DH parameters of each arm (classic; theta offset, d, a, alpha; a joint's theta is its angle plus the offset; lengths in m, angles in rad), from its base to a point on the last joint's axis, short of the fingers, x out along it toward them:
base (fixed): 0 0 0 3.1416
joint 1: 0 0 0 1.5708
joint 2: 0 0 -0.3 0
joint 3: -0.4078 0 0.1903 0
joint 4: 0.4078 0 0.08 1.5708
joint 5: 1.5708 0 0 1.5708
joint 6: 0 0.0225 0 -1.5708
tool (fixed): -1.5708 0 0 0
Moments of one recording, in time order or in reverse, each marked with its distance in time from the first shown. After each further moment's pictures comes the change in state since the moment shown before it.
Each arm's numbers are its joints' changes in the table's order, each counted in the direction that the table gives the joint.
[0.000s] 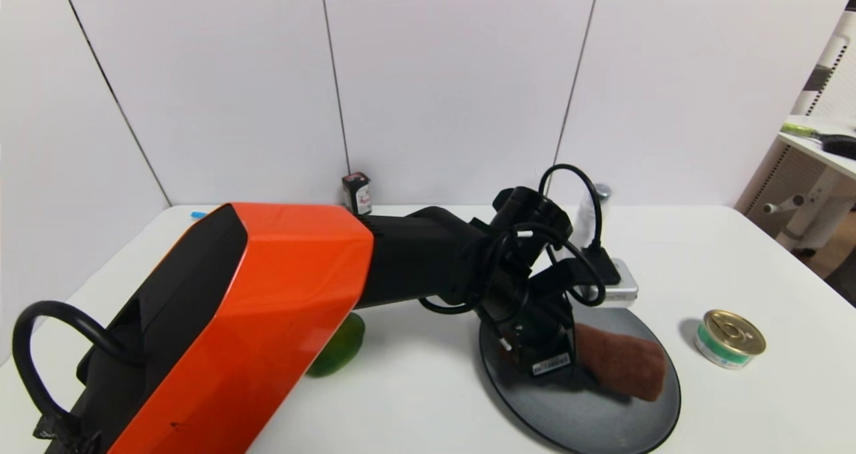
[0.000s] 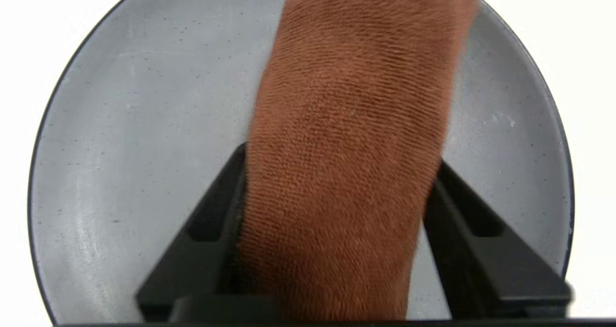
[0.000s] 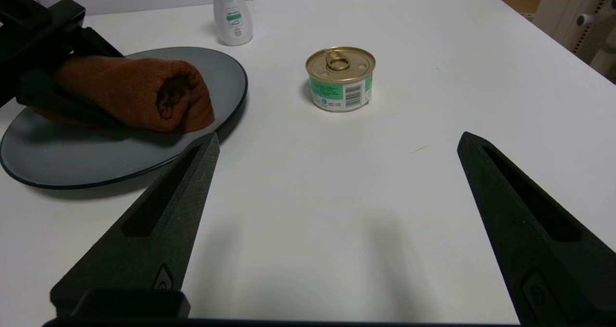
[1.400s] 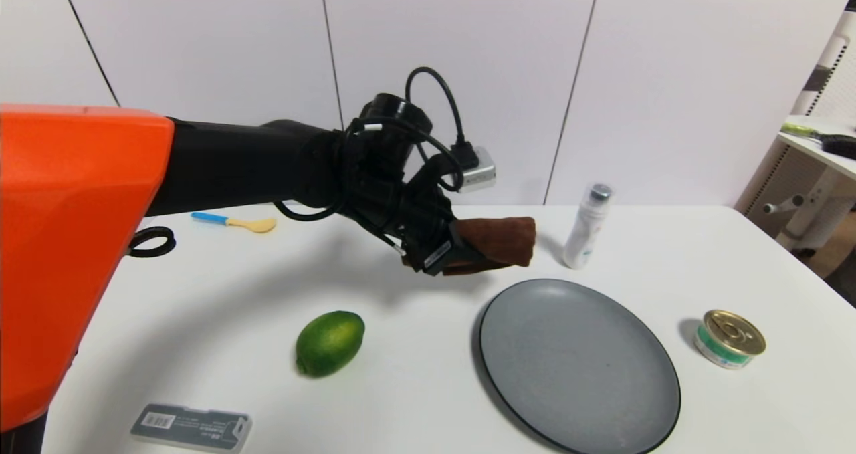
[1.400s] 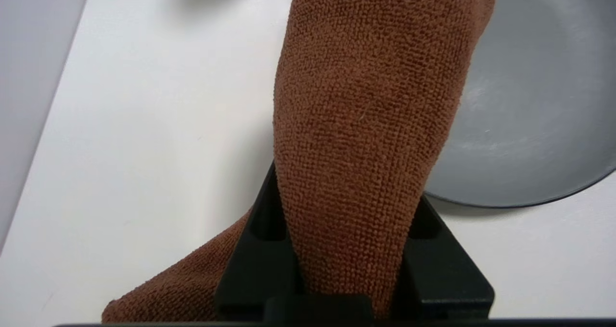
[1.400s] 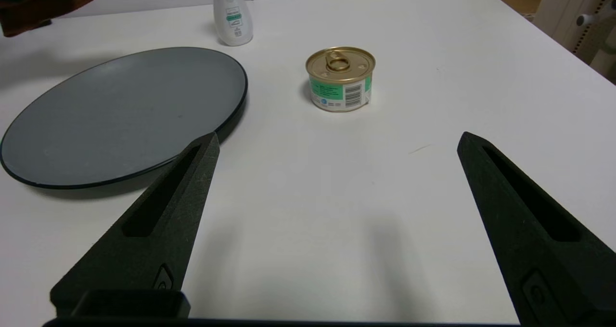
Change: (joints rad) left arm -0.267 -0.235 0.138 -0.017 0.000 0.022; right arm 0.000 0.000 0.000 0.000 0.000 0.000
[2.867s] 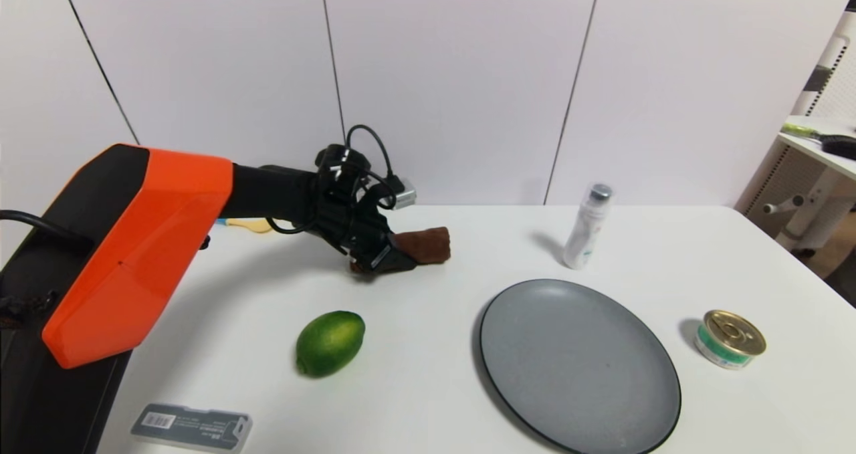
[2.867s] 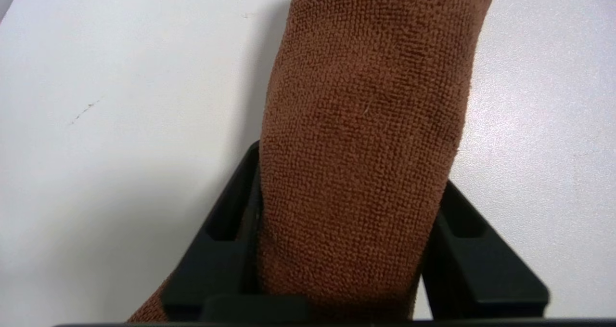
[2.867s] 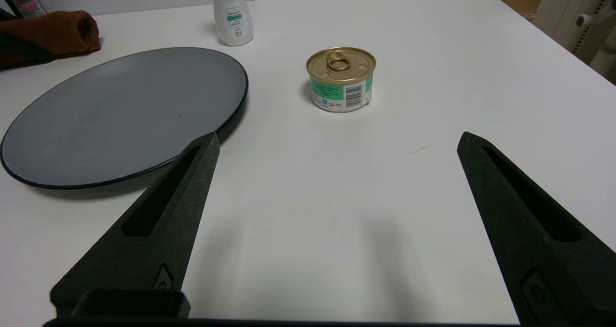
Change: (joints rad) left arm -0.266 0.206 0.000 -0.074 -0.009 -0.008; right arm 0.000 0.000 0.000 0.000 0.000 0.000
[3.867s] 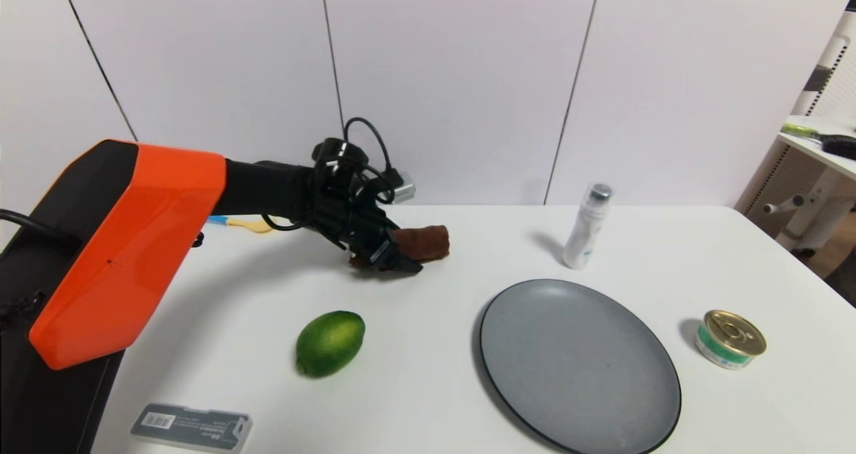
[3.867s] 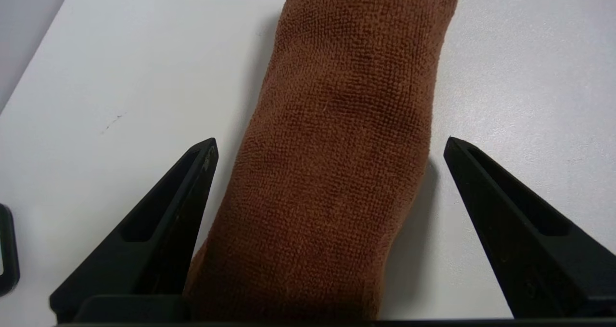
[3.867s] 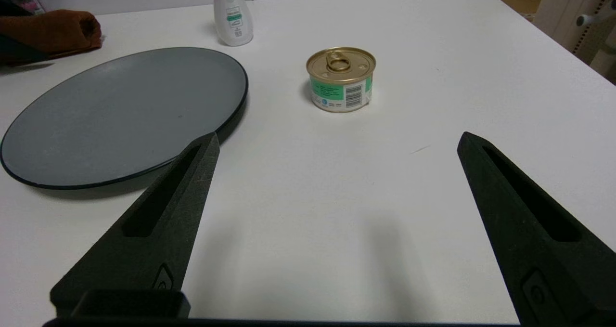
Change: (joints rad) left arm -0.003 -0.018 0.004 -0.024 -0.001 0.001; right arm 0.000 0.000 0.000 0.000 0.000 0.000
